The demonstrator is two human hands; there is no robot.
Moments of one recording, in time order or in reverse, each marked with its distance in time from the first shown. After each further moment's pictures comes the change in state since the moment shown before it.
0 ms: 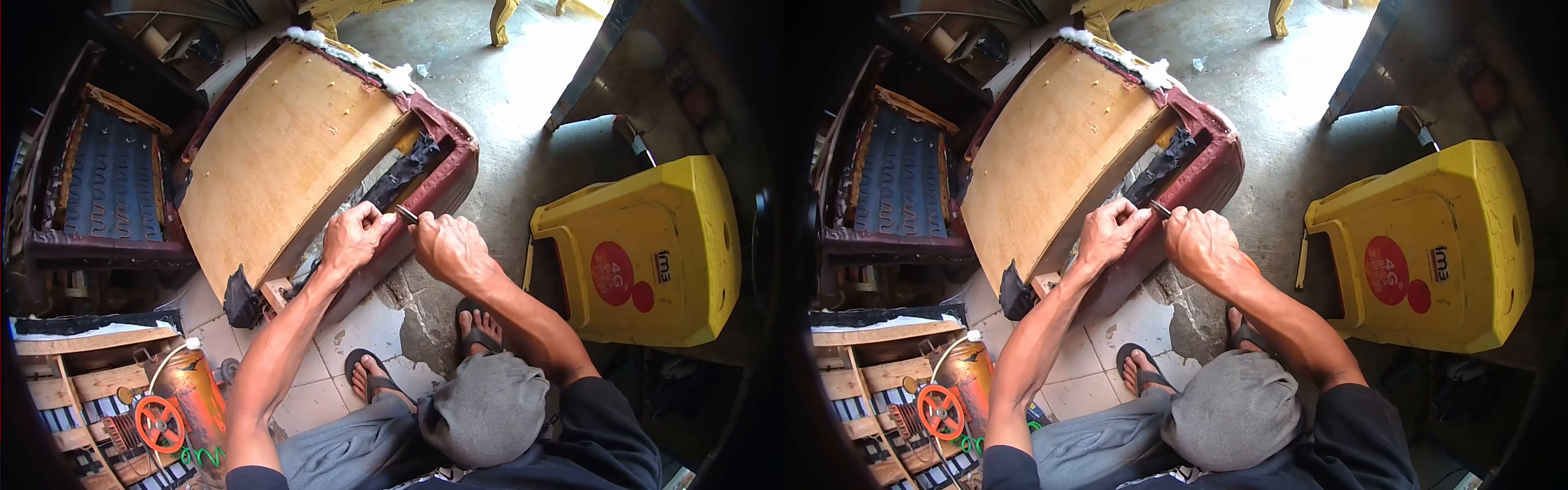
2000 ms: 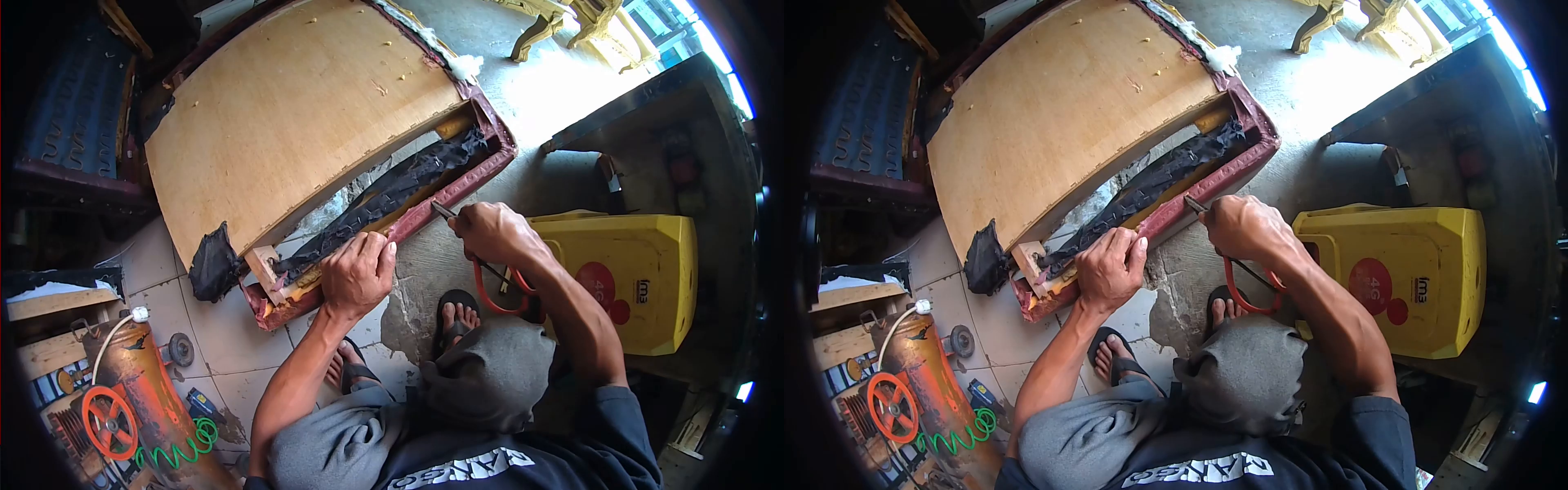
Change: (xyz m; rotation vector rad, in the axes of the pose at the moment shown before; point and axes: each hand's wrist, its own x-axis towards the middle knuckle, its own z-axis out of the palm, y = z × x) left_hand -0.084 -0.056 0.014 0.010 0.401 0.374; right_hand 0.031 -0.048 -0.062 -0.098 -0.570 0.354
